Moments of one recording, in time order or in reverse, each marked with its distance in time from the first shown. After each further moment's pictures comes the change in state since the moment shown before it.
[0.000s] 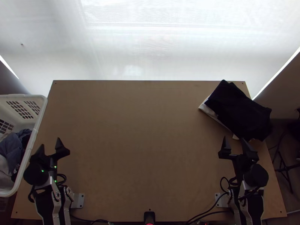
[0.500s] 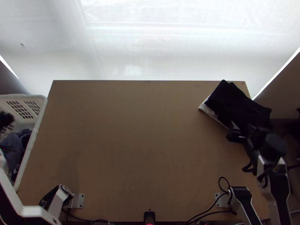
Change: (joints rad) left arm 0.396 0.919 0.941 -0.298 -0.001 0.034; right arm -0.010 0.558 0.539 -0.232 -0.005 0.037
